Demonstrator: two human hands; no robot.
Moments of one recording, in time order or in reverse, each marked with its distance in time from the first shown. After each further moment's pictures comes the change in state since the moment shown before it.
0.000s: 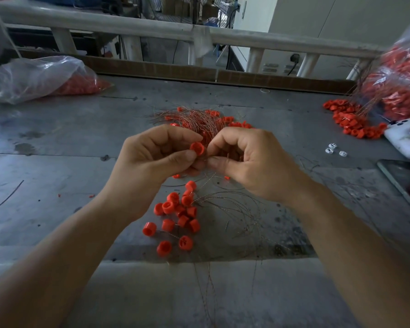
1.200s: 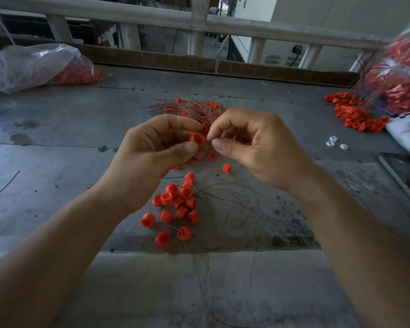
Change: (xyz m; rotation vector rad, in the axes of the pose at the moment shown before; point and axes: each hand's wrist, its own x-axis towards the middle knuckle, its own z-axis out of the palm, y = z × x) left_hand -0.001 -0.002 -0.002 -0.032 -0.012 -0.061; right_hand 0.001 0.002 -0.004 0.017 0.050 -0.057
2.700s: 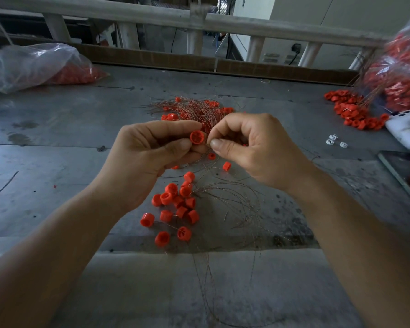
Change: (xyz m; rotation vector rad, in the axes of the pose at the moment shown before) left_hand -0.001 0.002 0.001 -0.004 0.052 -0.031; right_hand -0.002 -0.002 0.002 -0.010 -0.031 0.077
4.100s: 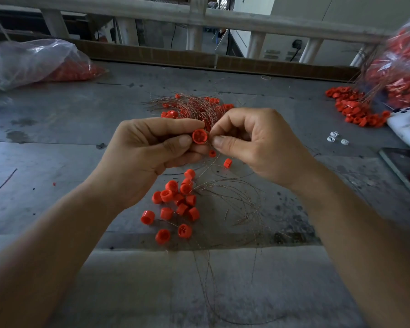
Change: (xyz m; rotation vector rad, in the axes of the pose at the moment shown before) left_hand -0.001 0.002 -0.001 -0.067 -0.077 0.012; right_hand 0.000 -0.002 -0.001 0.037 -0.003 0.039
